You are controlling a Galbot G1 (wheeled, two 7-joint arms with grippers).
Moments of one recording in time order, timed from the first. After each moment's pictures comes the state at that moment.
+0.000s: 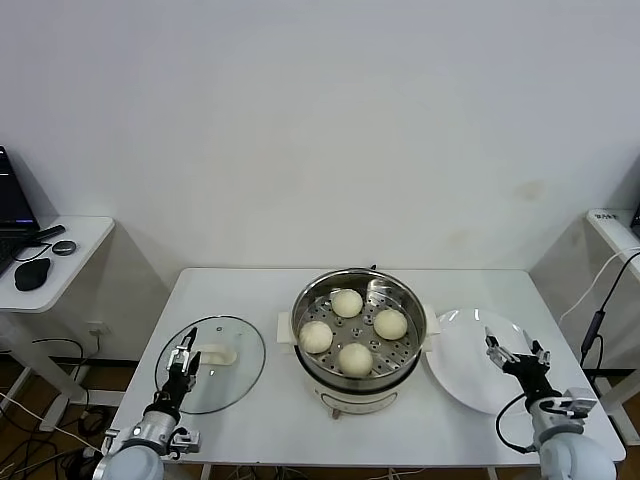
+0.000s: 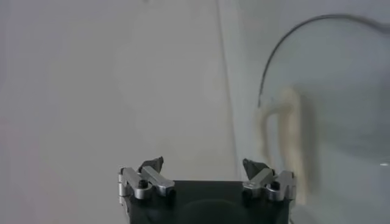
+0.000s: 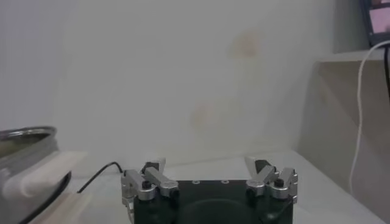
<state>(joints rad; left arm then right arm) 1.34 -1.26 -0.60 -1.62 1.41 -0.12 -0.13 -1.37 1.25 0.83 1.73 0.50 -0.10 -0.19</state>
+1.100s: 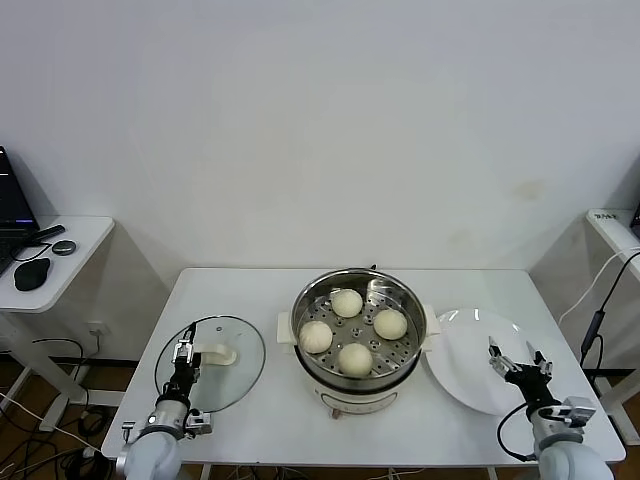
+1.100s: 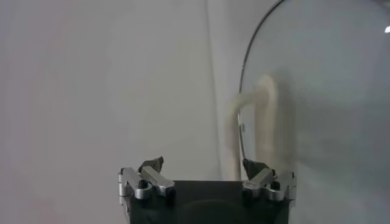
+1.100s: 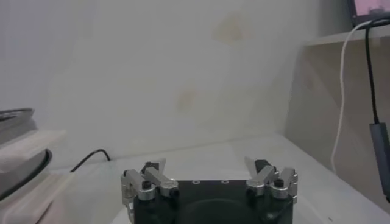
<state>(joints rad) 1.22 -1.31 -0.56 -1.45 1.38 -0.02 -0.17 -1.37 1.28 0.84 1.68 0.47 -0.08 -0.19</state>
